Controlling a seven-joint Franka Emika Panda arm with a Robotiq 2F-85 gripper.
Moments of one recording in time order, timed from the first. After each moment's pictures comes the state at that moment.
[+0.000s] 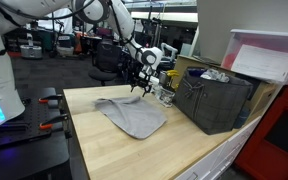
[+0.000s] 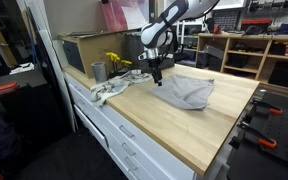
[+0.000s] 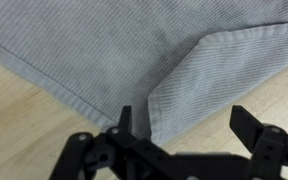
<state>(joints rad) -0.10 0.97 0.12 -1.29 -0.04 2.00 -1.00</state>
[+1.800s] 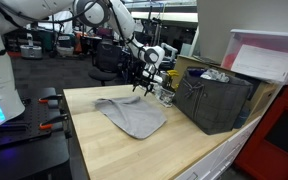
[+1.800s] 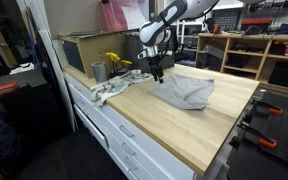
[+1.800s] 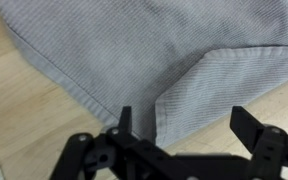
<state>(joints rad) -0.10 1.00 0.12 -1.19 -0.08 1.90 -1.08</state>
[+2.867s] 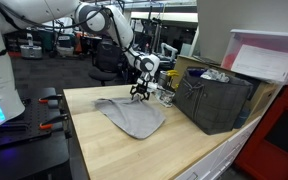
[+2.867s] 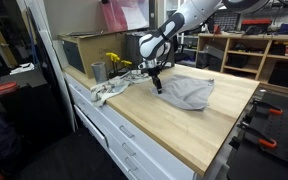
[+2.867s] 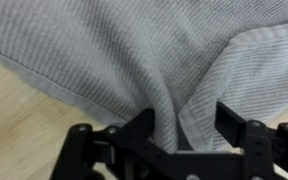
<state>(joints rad) -0.05 1.09 0.09 -1.20 -0.09 2.01 -0.91</state>
